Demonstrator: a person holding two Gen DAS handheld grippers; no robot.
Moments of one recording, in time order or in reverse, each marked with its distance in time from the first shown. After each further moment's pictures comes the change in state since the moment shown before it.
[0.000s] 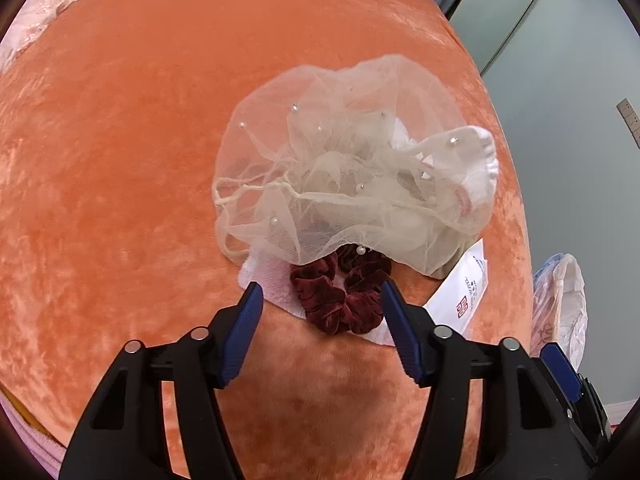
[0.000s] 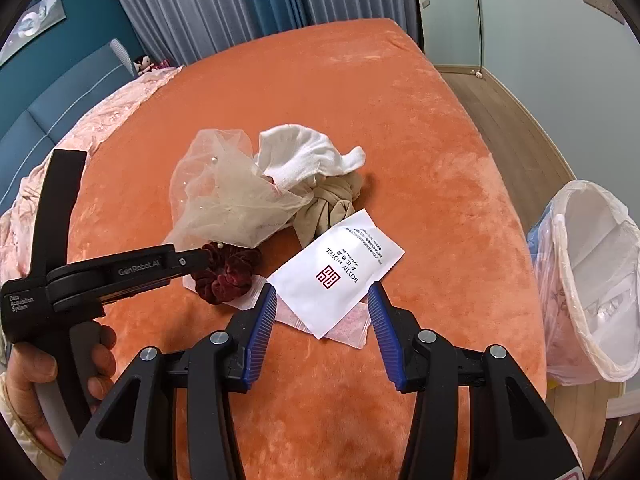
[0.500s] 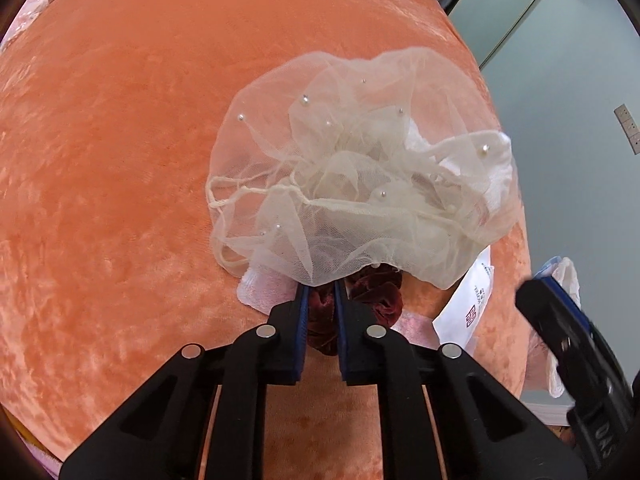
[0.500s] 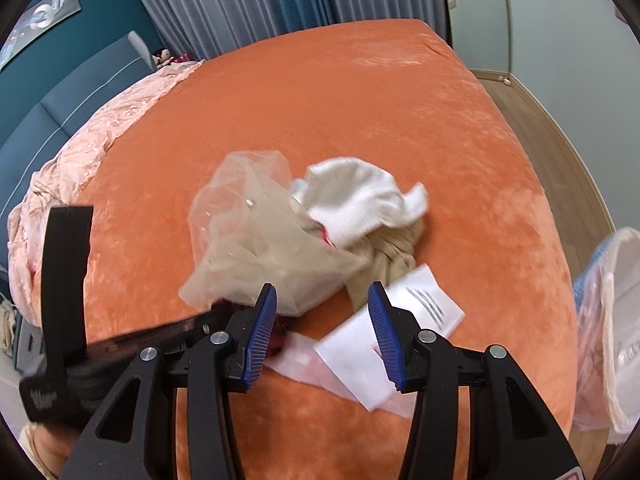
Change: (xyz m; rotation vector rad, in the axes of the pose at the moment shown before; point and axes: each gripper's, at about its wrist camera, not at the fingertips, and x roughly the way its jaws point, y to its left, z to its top) left arm 0.006 0.021 0.007 -0.018 0.017 -0.046; right arm 0.038 0.040 0.051 -0.055 0.001 0.076
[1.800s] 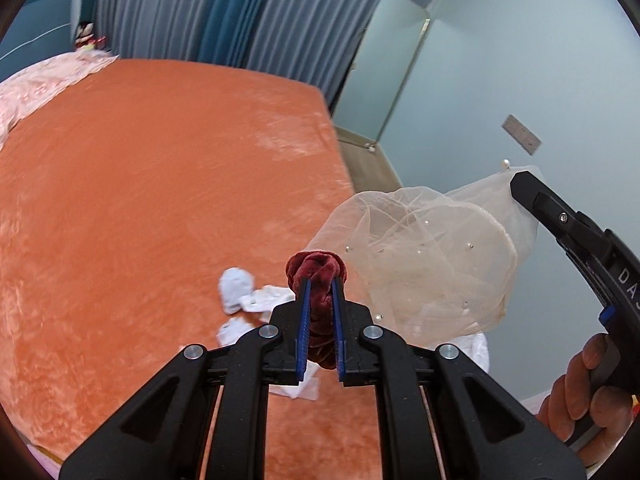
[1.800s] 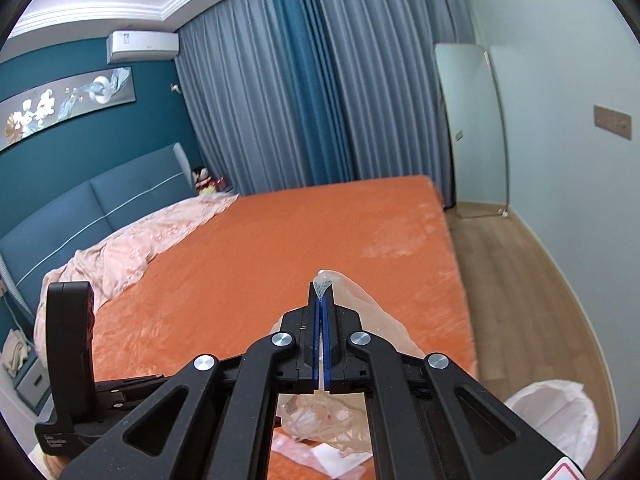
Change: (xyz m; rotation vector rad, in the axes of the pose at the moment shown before) left arm -0.218 -0.142 0.012 0.257 -0.333 -0.199; right arm -0.257 -0.030 0.091 -0.058 -0.500 0.050
